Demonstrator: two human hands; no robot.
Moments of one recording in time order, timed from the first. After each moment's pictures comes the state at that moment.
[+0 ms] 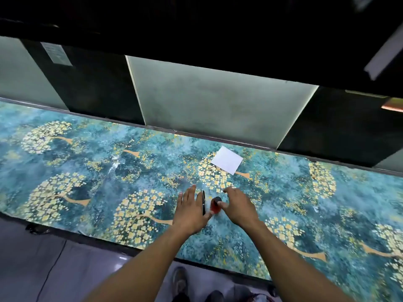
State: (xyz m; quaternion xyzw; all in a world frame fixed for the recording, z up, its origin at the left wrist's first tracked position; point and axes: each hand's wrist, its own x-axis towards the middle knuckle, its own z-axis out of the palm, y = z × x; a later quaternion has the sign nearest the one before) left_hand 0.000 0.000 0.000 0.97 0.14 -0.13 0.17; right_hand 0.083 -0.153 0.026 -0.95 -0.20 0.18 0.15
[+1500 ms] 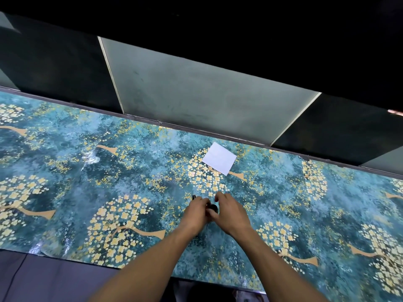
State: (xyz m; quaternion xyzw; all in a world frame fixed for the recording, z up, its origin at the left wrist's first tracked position) left_hand 0.075 -0.004 -0.062 0.90 0.12 -0.13 0.40; right_hand 0.115 -0.131 -0.010 -0.95 -0.21 0.20 0.10
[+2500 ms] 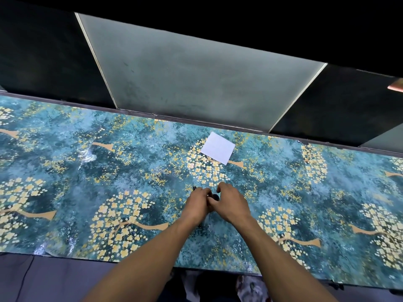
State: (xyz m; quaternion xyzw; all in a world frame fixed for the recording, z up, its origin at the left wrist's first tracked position) left_hand 0.077 -0.001 -0.071 0.90 0.10 -0.13 0.40; right_hand 0.109 -0.119 -0.010 -0.97 -0.11 0.20 0.12
